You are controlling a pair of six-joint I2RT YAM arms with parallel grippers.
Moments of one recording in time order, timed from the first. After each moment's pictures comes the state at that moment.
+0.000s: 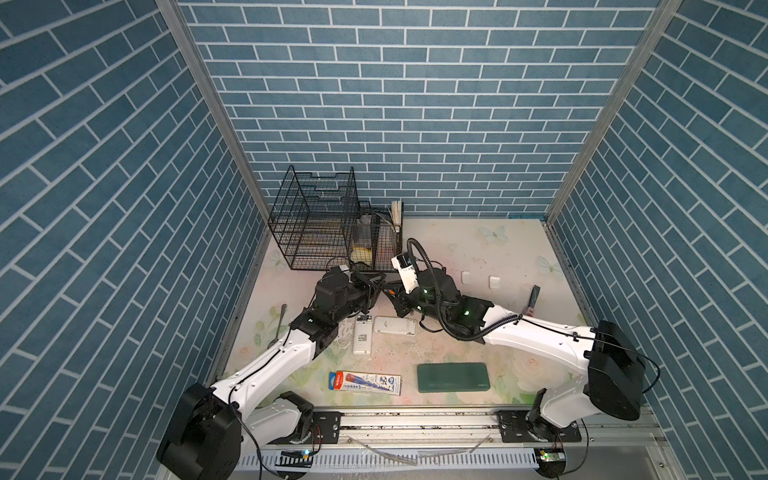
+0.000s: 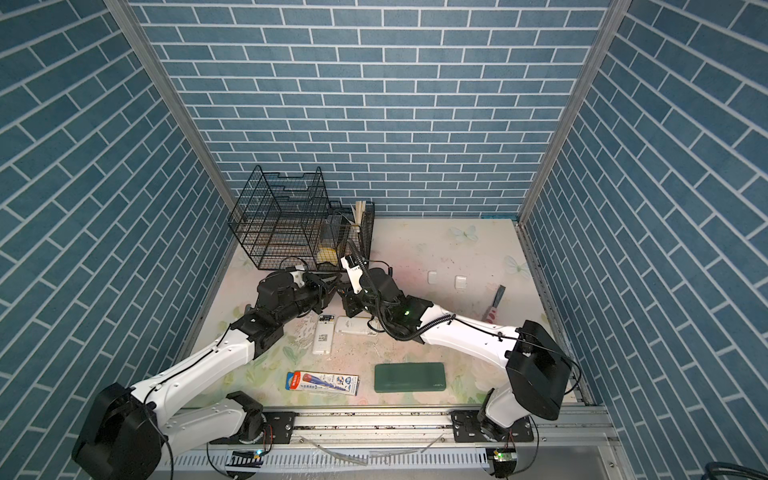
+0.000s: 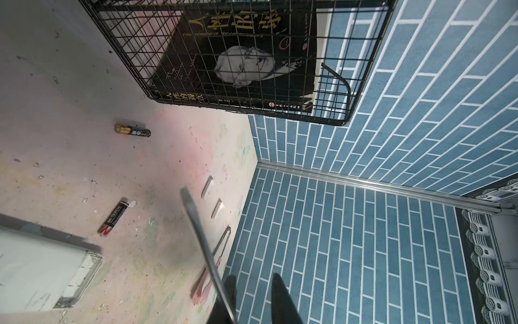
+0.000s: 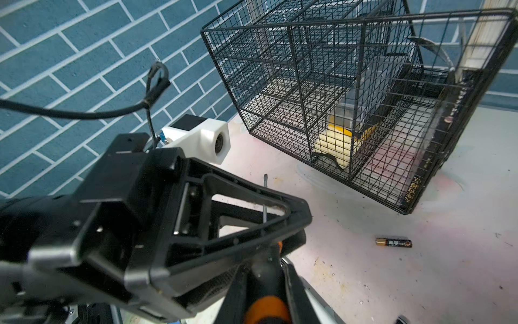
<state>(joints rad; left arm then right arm) -0.49 1.12 0.61 0.21 0.21 -1.59 1.05 1.52 1.07 0.08 0.04 0.34</state>
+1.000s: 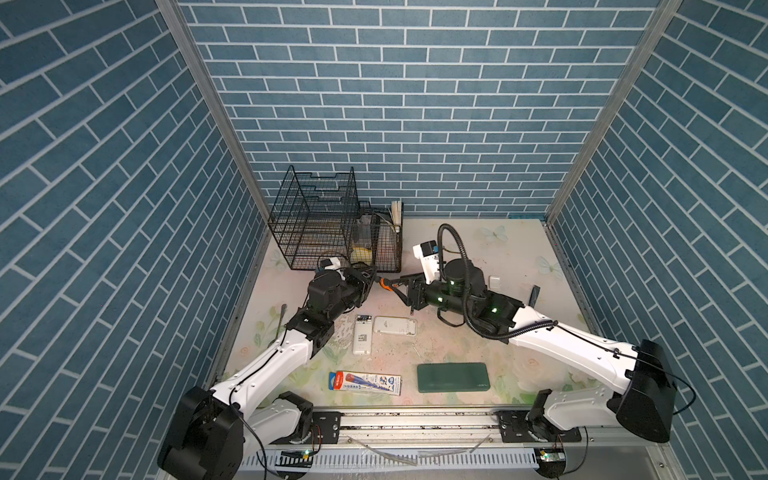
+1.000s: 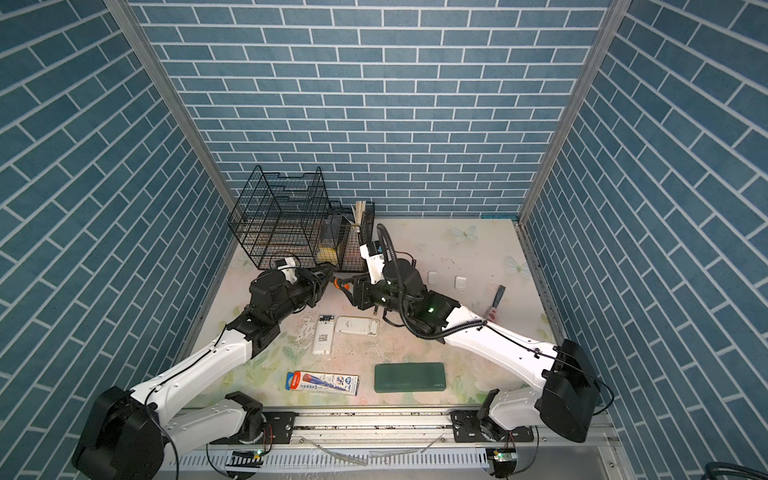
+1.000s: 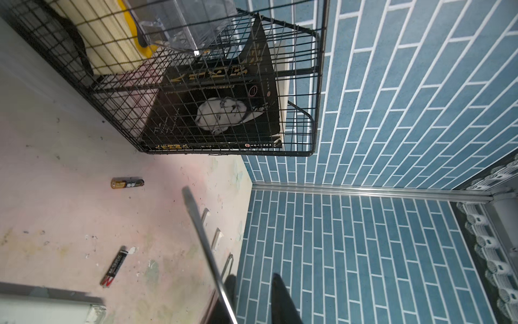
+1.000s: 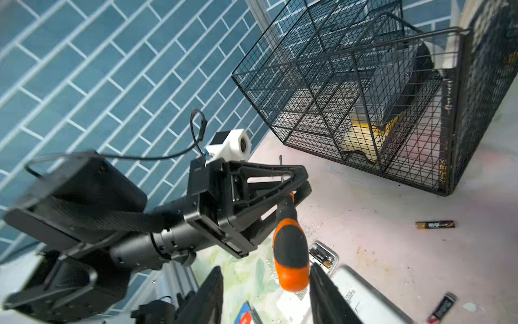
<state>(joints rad) -0.43 1.10 0.60 0.28 0.17 -1.43 0.93 1.33 1.05 0.01 -0.18 0.66</state>
